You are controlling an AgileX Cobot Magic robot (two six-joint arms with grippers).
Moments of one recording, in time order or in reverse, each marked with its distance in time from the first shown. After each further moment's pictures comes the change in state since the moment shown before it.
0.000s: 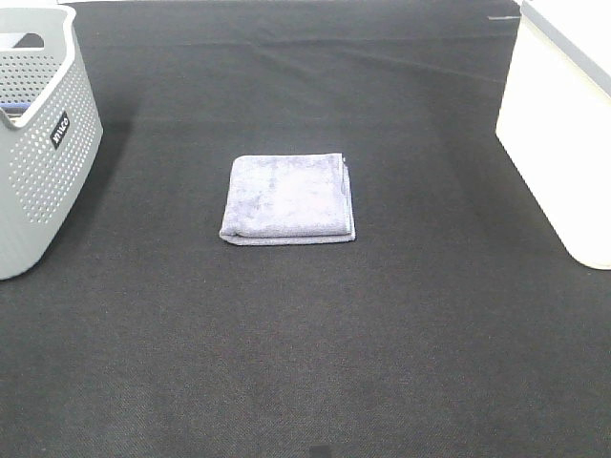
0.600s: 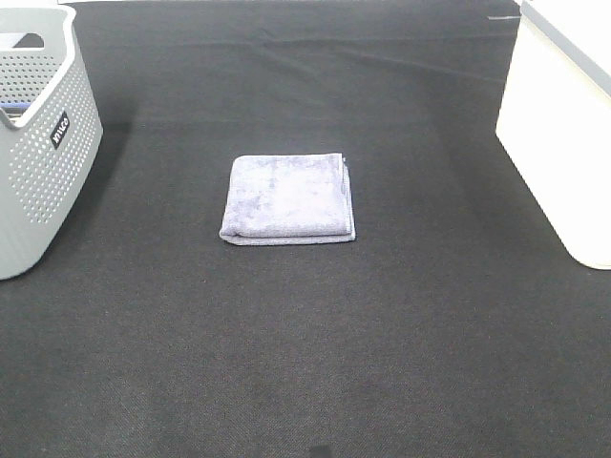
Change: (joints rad) left arm 0.000 0.000 0.000 0.000 0.000 0.000; right arm 0.000 0.000 0.000 0.000 0.000 0.000
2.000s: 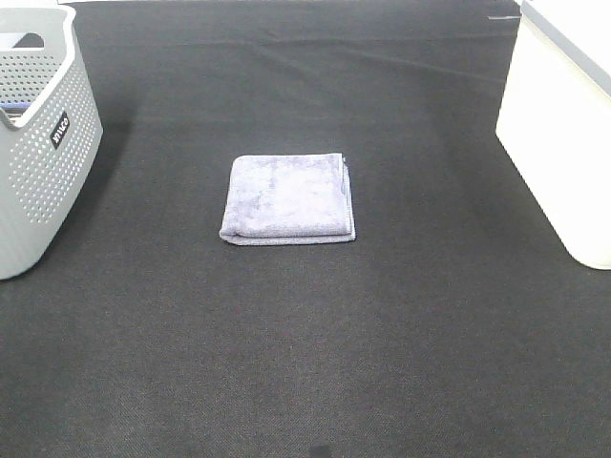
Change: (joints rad) left arm 0.000 0.000 0.000 0.000 0.000 0.000; right arm 0.000 1.074 -0.645 0.109 -0.067 -0.063
